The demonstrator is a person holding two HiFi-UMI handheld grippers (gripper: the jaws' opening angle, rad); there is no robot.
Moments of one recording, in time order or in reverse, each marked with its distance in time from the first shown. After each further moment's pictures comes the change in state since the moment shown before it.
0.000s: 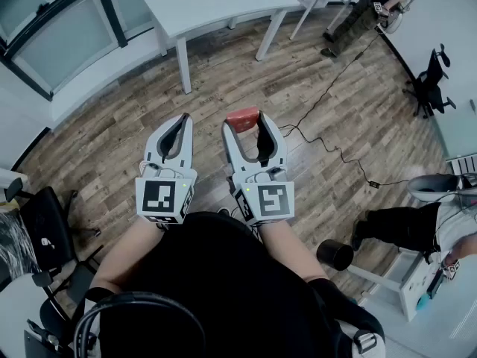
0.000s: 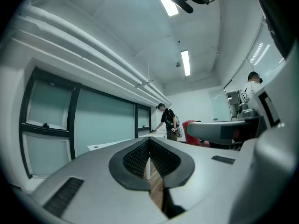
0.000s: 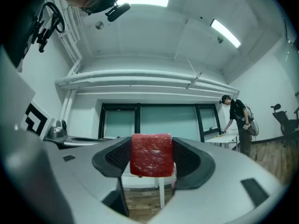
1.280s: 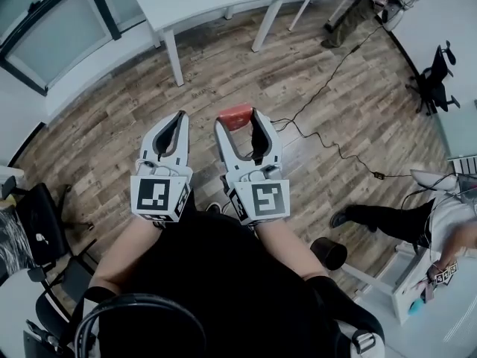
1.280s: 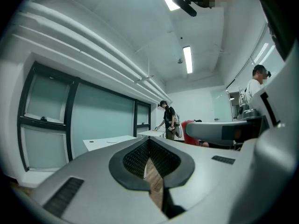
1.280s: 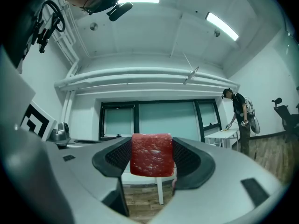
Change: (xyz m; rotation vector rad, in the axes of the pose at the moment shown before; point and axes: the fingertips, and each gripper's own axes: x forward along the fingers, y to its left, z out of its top) left arm 0.048 -0.042 -0.022 -0.041 0.029 0.014; right arm 0.001 -0.058 -0.018 0.028 0.037 0.031
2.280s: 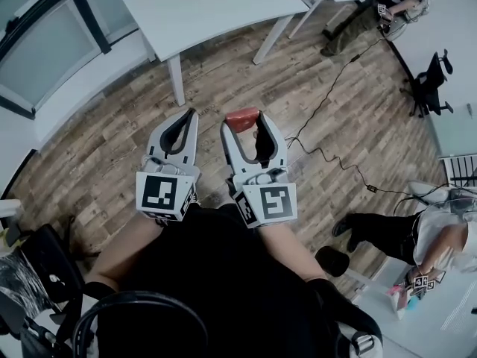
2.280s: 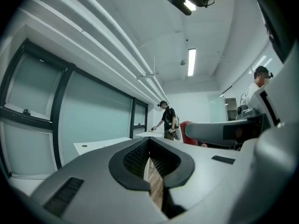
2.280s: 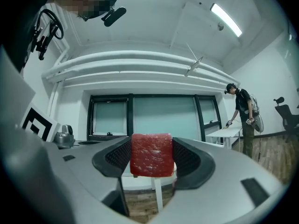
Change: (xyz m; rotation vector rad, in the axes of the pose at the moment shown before) left arm 0.149 0.166 0.001 -0.038 -0.001 -0.121; right arm 0.216 0.003 -0.019 0.006 0.045 -0.070
